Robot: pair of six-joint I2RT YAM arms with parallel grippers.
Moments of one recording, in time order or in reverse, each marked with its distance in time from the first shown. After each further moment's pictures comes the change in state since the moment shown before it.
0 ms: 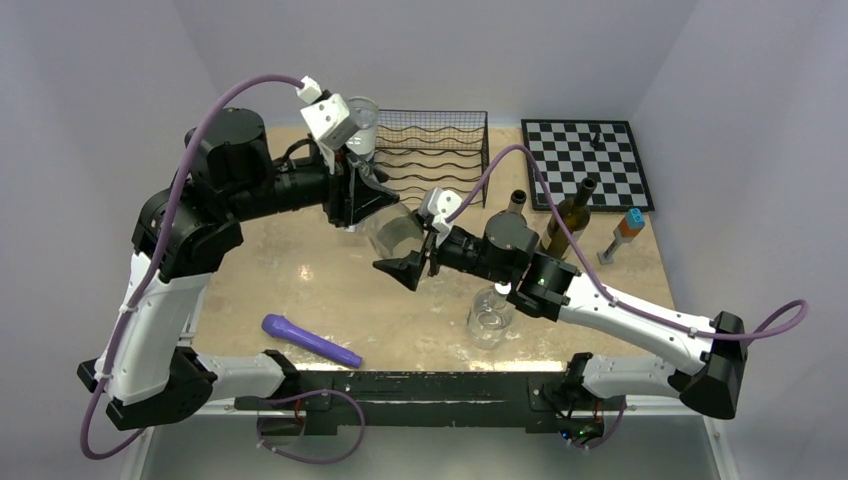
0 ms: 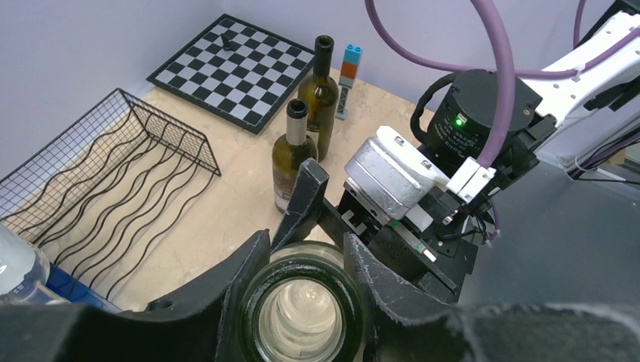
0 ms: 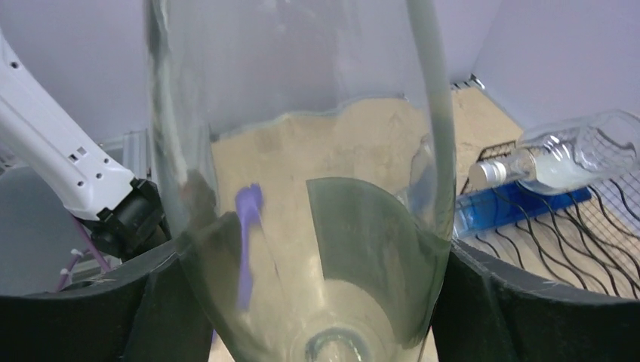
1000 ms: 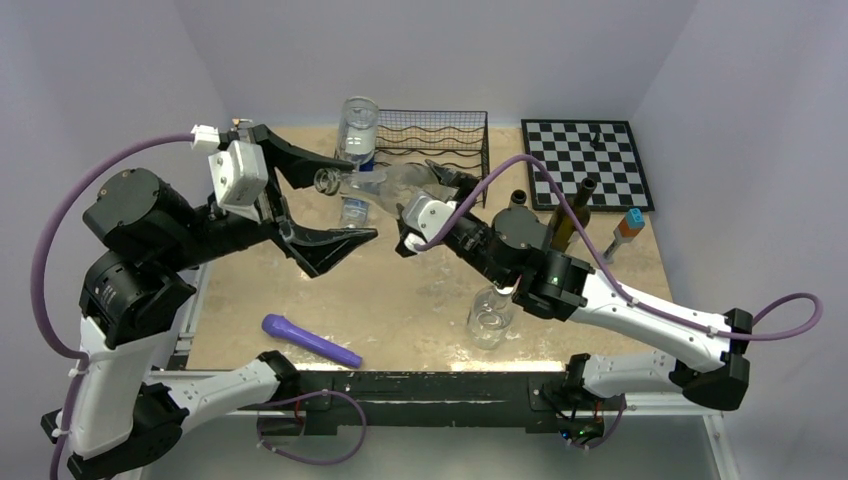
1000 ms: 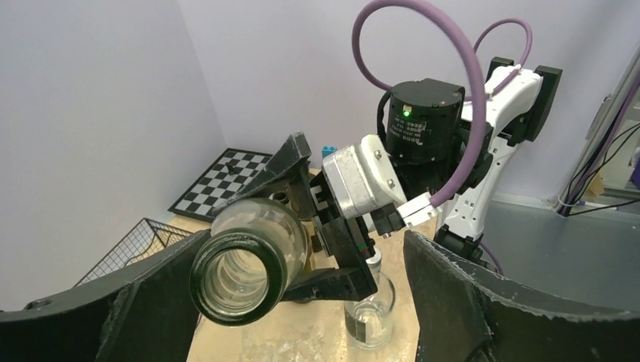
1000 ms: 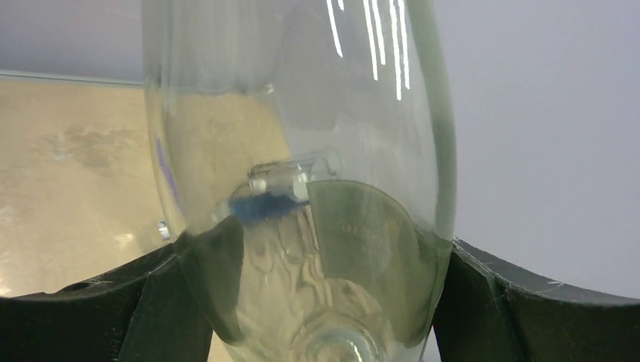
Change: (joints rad) left arm -0.009 -0.267 -0.231 0.319 0.094 0.032; right arm 0.128 0.011 0.220 -0.129 0.482 -0.666
